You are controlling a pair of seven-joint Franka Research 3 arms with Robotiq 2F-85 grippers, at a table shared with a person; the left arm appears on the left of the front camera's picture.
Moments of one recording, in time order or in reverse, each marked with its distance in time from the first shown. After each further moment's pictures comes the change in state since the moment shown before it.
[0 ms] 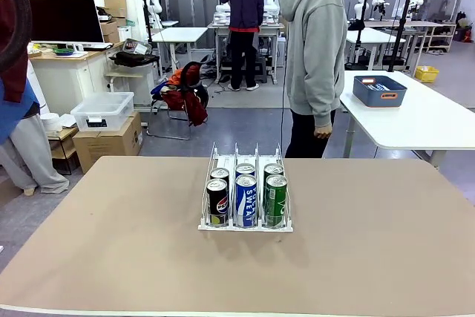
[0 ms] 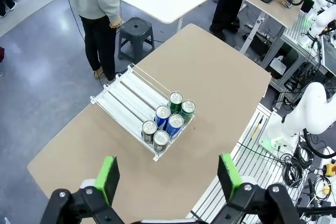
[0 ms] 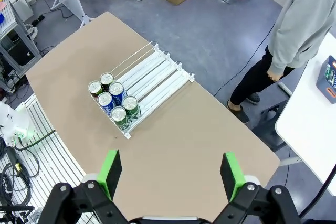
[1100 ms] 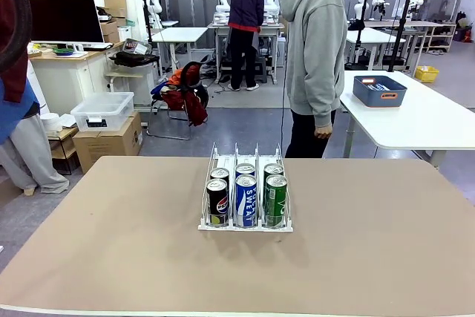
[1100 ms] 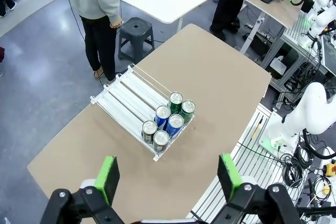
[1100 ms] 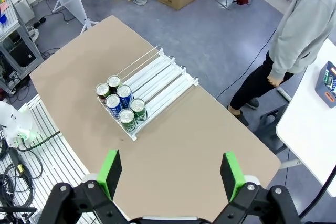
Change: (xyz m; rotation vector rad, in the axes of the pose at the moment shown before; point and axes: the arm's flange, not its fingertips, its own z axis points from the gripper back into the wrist) left arm 0.000 0.000 0.000 0.000 0.000 0.000; right arm -0.002 0.032 0.018 -0.008 -0.026 0.014
